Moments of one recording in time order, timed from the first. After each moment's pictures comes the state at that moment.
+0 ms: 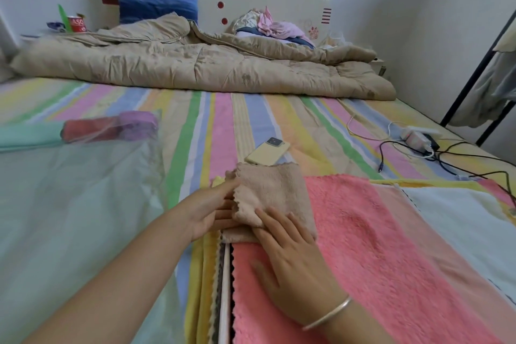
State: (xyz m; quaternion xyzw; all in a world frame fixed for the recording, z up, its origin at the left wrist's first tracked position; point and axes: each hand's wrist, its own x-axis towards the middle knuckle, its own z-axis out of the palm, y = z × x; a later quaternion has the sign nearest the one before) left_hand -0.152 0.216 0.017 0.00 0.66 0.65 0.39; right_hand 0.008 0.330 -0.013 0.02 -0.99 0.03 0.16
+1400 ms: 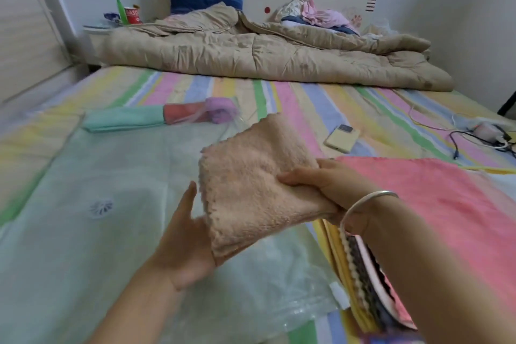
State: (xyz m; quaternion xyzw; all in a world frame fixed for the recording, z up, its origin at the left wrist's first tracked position) left_hand -0.125 -0.034 0.010 -0.06 0.34 0.82 0.45; right_hand -0.065 0.172 0.098 -0.17 -0.68 0.71 -0.03
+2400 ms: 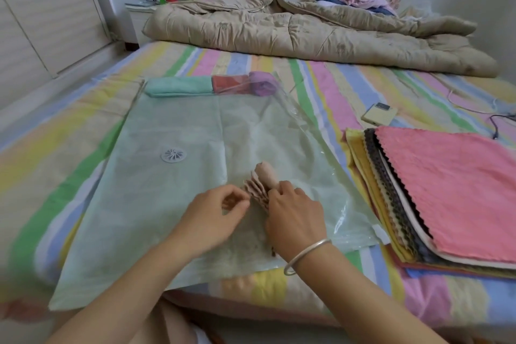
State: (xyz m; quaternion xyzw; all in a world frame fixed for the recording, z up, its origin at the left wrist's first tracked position) left_hand -0.073 -0.142 0.003 0.20 0.88 0.43 0.09; right_hand -0.027 0.005 0.000 -0.07 -0.99 0.01 0.11
